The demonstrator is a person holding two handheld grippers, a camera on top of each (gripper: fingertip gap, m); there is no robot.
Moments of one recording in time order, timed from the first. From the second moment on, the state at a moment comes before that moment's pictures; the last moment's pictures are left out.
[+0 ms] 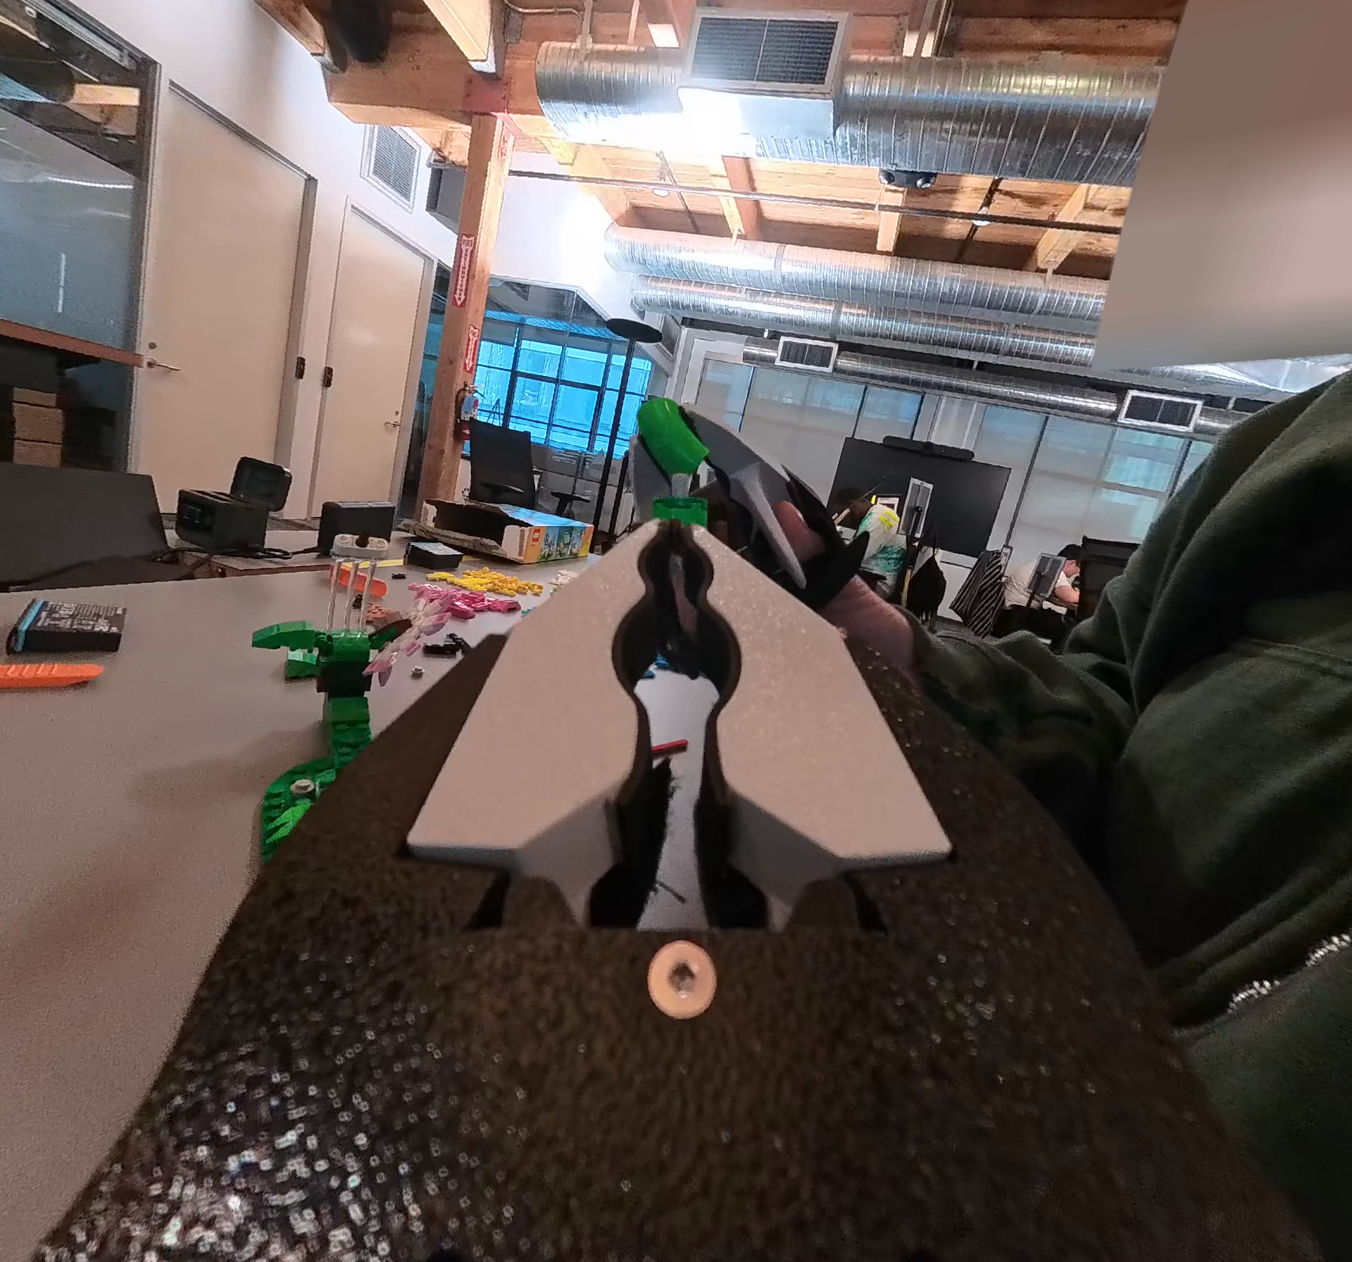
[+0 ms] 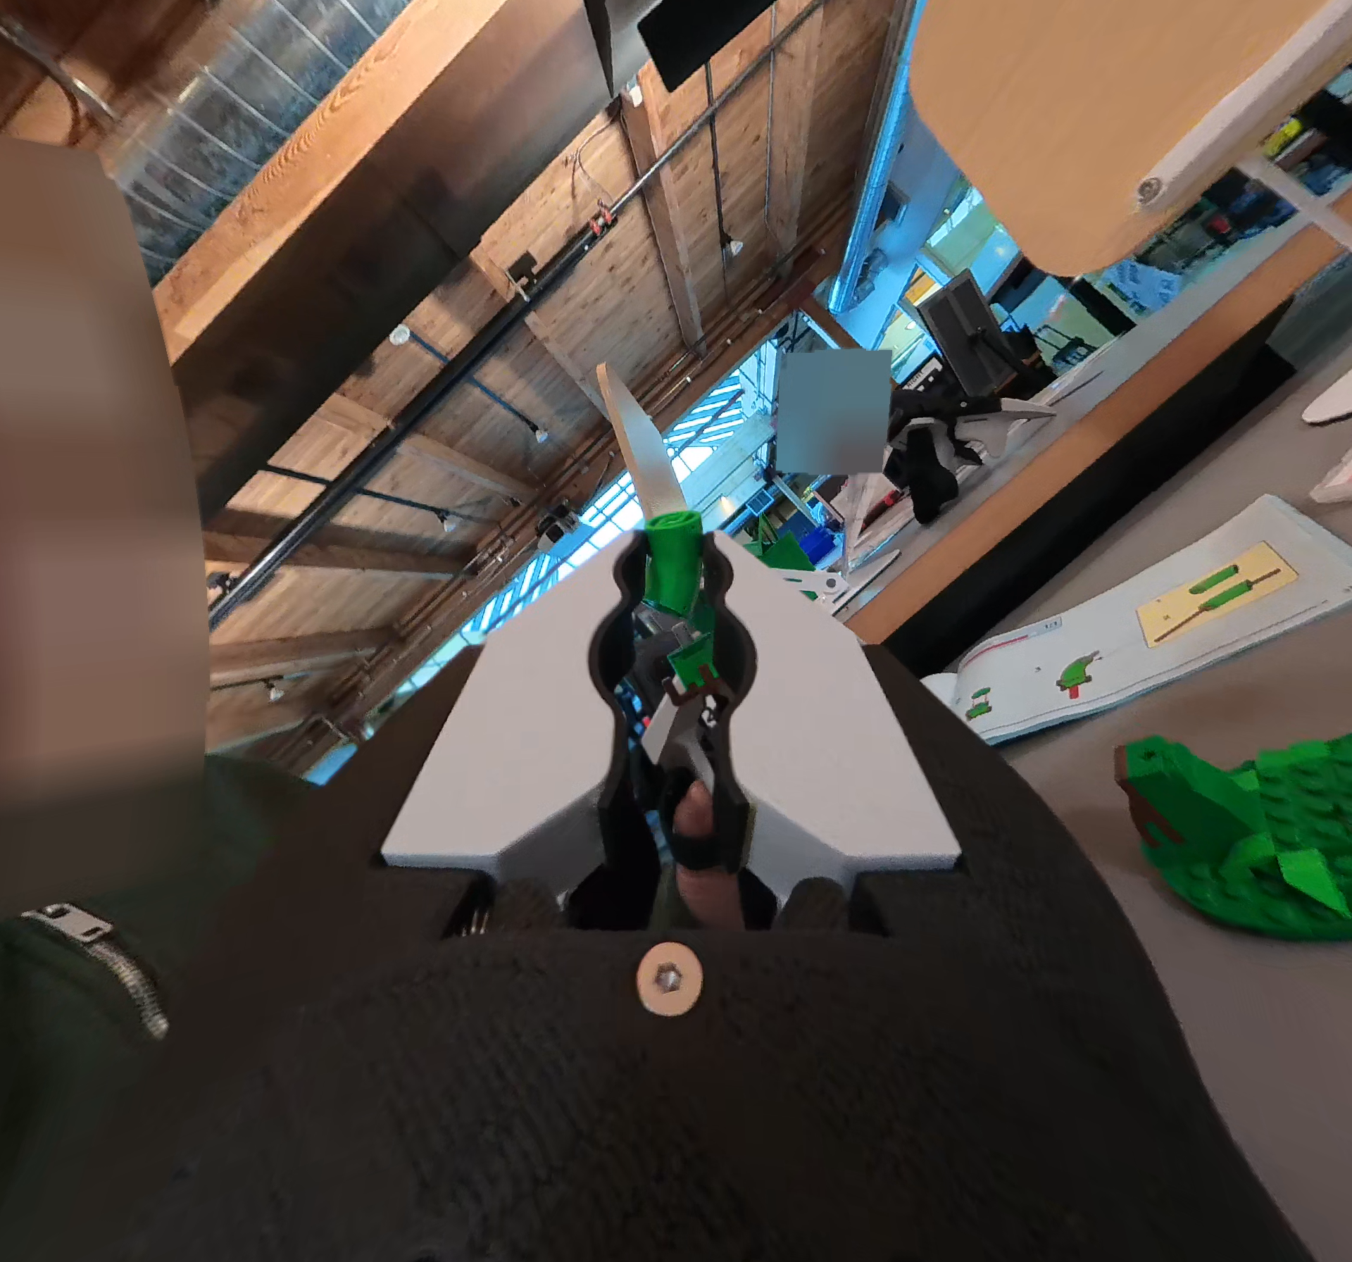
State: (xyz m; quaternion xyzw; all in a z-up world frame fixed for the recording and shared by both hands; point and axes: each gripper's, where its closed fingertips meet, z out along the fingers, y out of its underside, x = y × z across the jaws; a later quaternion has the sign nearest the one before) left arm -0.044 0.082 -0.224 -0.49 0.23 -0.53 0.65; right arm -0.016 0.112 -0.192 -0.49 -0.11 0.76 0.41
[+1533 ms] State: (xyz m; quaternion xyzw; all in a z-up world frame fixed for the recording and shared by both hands) left arm -0.029 0.083 -0.241 -0.54 0.30 -0.41 0.67; right arm 0.029 0.108 -0.306 -0.75 -0.51 0.26 0.33
